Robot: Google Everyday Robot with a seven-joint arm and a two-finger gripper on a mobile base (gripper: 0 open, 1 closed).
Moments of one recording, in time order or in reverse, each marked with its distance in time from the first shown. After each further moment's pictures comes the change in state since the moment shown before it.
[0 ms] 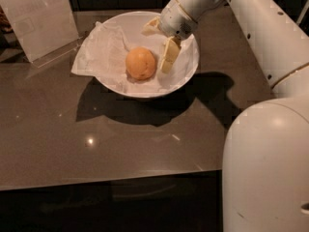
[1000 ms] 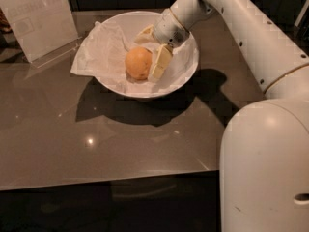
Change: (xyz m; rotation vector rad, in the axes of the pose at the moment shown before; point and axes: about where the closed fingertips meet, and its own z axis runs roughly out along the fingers) arm 0.003 -0.007 0.026 -0.010 -0.072 0.009
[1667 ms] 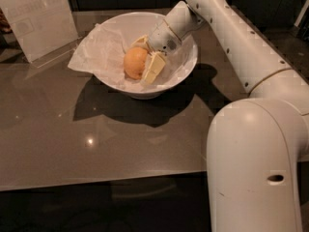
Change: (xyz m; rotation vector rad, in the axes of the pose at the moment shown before) arm 0.008 -0.007 0.036 -0.078 -0.053 0.022
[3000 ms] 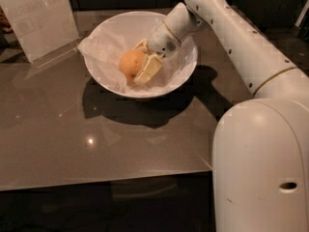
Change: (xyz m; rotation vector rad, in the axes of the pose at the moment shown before) arm -0.001 0.003 -0.001 0.028 0.004 0.000
